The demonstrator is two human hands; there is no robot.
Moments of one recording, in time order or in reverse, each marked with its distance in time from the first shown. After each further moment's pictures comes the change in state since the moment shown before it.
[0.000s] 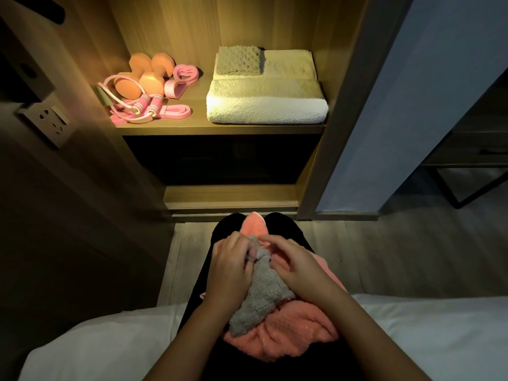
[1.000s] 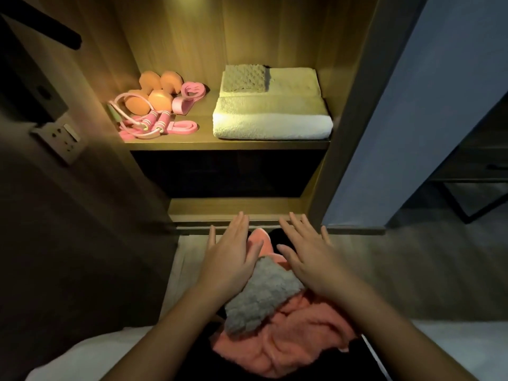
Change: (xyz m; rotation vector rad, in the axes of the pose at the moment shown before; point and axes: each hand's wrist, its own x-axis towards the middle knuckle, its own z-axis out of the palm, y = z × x) left_hand 0.054 -0.010 -0.022 0.302 -0.334 -0.100; right_hand 0.037 -0.016 -0.038 -0.611 -0.111 0.174
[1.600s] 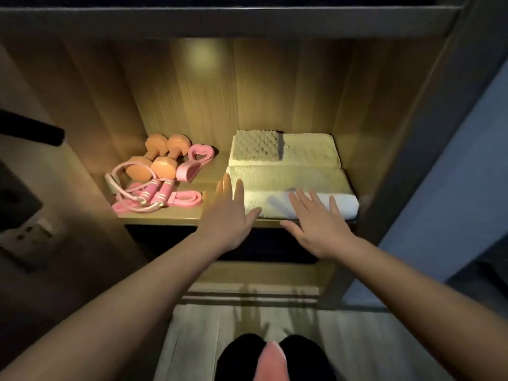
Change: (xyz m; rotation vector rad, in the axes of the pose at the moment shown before) left_hand 0.261 -0.022 -0.123 0.273 0.075 -0.044; right_hand 0.240 0.021 -0.140 -0.243 0.137 -0.054
